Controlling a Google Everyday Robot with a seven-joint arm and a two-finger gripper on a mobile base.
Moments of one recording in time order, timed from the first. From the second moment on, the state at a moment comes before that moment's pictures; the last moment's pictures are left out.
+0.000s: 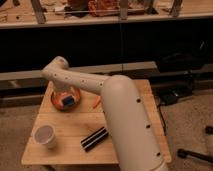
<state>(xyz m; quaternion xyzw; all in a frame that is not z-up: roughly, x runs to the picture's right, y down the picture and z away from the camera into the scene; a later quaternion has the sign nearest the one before) -0.252 0.027 0.881 -0.12 -0.23 -0.75 0.60</state>
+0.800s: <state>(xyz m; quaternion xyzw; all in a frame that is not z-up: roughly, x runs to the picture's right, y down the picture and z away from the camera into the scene) -0.253 0.030 0.882 -0.11 -0.24 -0.76 0.60</state>
